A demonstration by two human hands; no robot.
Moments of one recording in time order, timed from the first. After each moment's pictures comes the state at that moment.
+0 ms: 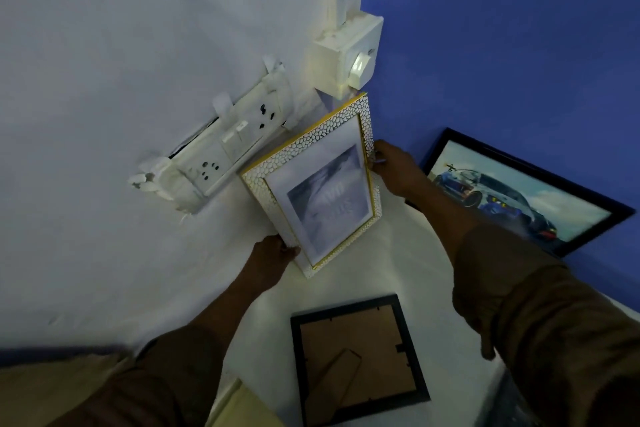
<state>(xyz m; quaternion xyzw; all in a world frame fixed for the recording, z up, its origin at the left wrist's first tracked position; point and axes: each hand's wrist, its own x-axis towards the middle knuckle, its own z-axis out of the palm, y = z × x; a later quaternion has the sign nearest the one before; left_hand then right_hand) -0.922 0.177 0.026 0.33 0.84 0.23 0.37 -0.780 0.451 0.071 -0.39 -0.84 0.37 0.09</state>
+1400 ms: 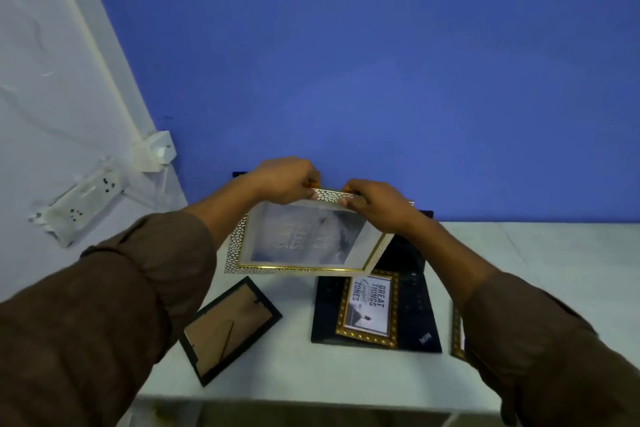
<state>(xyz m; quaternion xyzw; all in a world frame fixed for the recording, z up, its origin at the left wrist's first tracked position) -0.527 0.134 0.361 0.85 0.52 -0.01 0.02 -0.306 0.131 0.290 -0.52 -0.82 0.16 0.19</state>
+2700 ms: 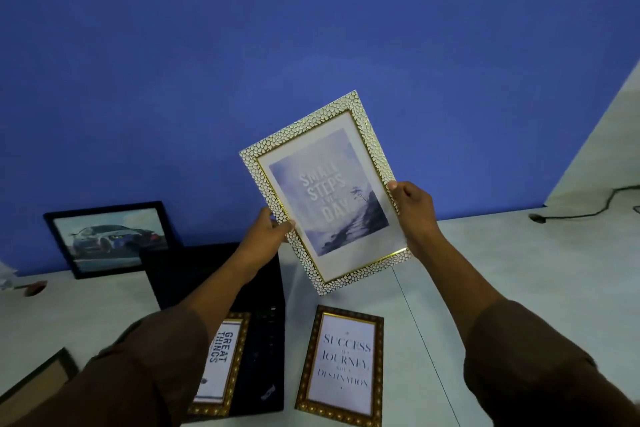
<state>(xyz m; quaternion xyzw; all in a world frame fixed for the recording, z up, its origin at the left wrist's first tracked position) -0.167 0.232 0.210 0.59 0.58 0.33 0.45 0.117 0.202 0.241 -0.65 -0.41 0.32 0.56</state>
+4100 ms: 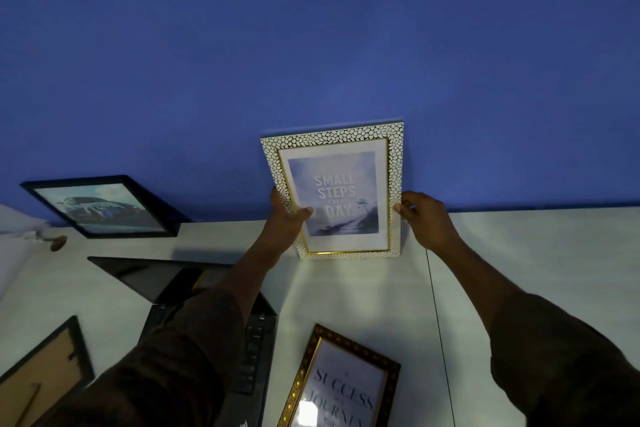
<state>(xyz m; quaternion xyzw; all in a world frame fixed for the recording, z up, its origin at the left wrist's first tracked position) -0.073 0.426 0.076 0.46 0.70 0.33 0.44 0.210 0.444 0.027 -0.65 -0.63 0.36 0.23</state>
